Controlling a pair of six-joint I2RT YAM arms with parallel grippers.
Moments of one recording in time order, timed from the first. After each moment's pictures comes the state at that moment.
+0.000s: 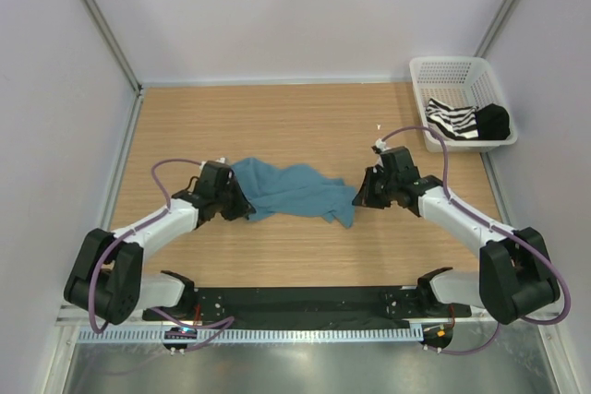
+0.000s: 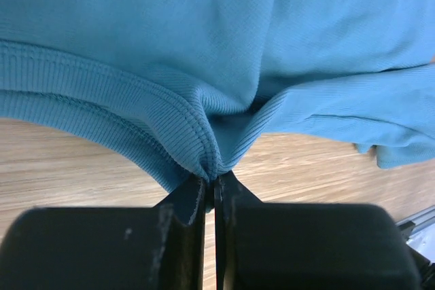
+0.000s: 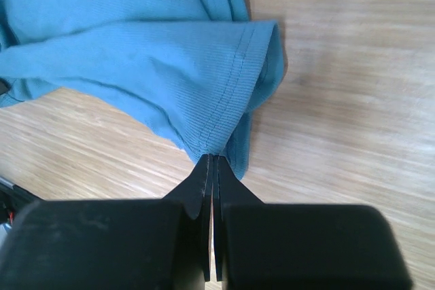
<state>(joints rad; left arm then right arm) -0.40 1.29 0.57 -0.19 0.15 -0.79 0.36 1.26 0.69 -0.33 -0.25 0.50</state>
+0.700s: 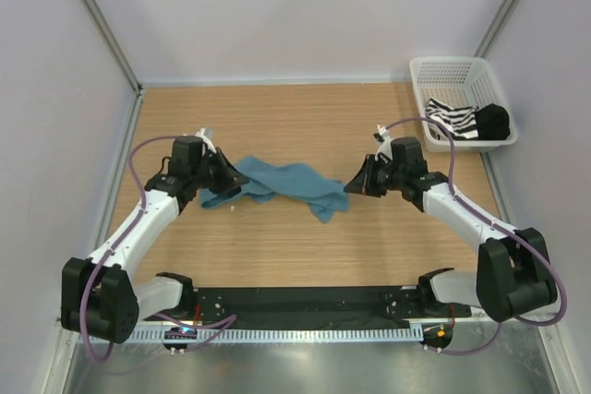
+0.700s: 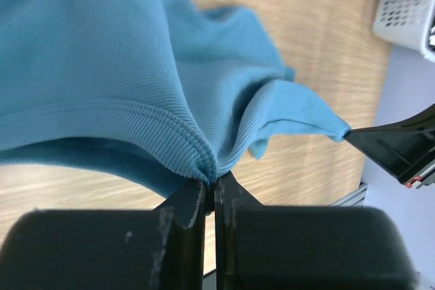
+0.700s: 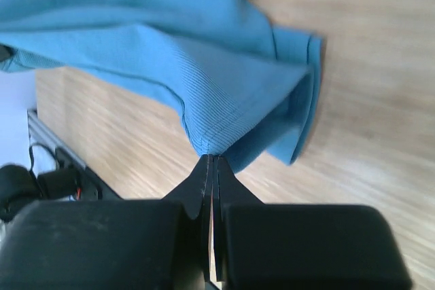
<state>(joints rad) -0.23 1.18 0.83 -0.36 0.34 -0.72 0.29 1.27 0.77 -0.21 -0.47 0.51</state>
